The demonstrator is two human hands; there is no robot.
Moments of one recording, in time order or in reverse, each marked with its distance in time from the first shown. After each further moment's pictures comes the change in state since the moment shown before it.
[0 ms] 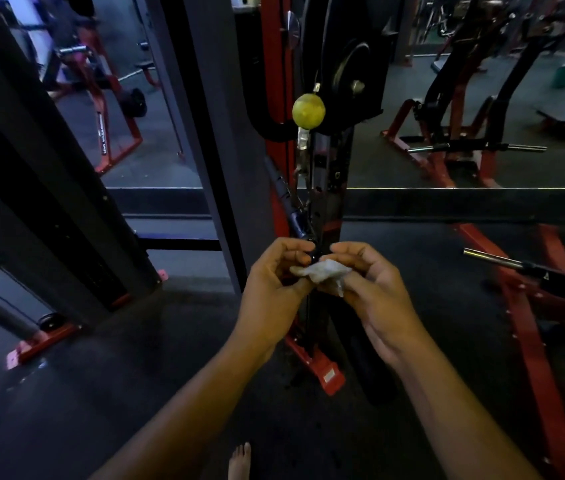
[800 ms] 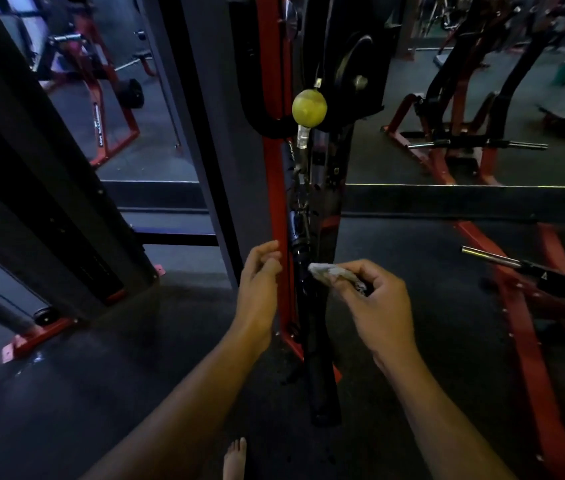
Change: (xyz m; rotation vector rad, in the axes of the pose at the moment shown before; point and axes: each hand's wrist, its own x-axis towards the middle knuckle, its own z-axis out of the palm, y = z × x) left_hand 0.027 -0.043 0.002 -0.211 0.232 -0.342; right_hand 0.006 0.019 -0.014 -0.558 0.189 -0.203
